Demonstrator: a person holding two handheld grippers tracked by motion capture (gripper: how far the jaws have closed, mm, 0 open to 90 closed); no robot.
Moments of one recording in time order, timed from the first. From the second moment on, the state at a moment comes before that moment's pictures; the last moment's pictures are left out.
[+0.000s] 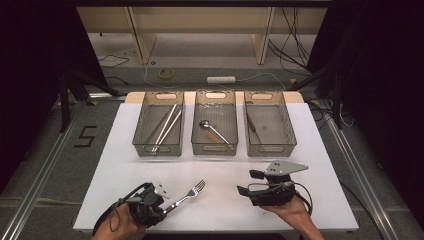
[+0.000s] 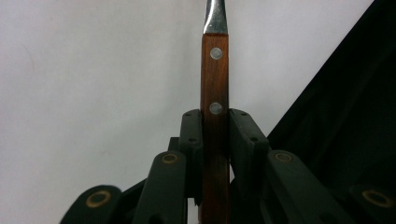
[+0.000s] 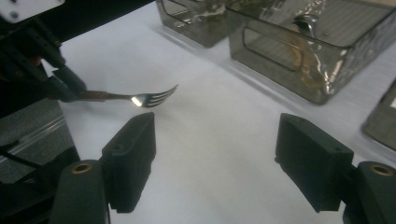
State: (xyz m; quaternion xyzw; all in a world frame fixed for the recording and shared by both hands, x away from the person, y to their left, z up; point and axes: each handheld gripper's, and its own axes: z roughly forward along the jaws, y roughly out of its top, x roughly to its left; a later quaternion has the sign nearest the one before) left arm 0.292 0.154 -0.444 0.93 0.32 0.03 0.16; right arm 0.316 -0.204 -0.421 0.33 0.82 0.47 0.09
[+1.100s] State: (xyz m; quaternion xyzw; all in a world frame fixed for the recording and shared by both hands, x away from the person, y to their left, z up) left arm 0.328 0.074 -0.417 0.96 0.23 -0.02 0.17; right arm 0.285 -0.141 -0.425 0.17 0.88 0.42 0.13
